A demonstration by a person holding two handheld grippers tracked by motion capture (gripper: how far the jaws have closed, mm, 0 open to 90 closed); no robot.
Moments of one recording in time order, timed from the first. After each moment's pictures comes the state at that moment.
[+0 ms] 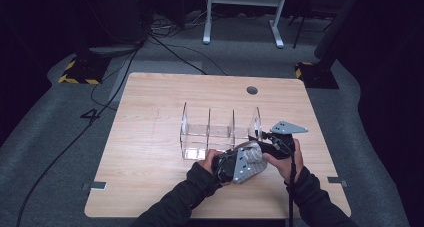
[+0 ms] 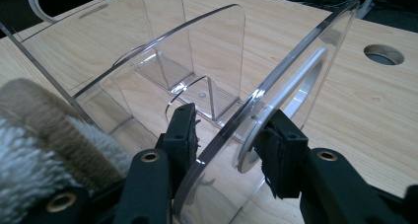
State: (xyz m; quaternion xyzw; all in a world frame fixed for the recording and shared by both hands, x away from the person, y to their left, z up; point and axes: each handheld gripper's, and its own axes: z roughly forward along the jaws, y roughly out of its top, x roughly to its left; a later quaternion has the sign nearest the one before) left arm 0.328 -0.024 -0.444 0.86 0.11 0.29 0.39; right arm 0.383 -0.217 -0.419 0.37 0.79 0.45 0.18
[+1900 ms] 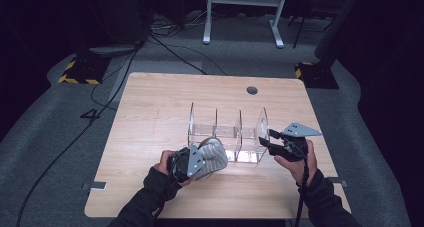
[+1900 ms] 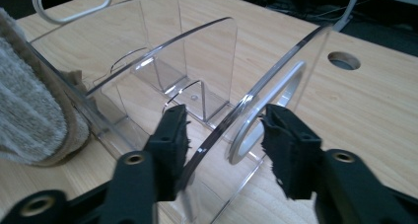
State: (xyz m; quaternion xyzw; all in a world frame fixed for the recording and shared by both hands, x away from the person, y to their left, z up) left arm 0.313 0.087 -0.433 0.86 0.20 0.30 0.36; right arm 0.371 -0.245 -0.405 0.36 0.79 0.45 0.22
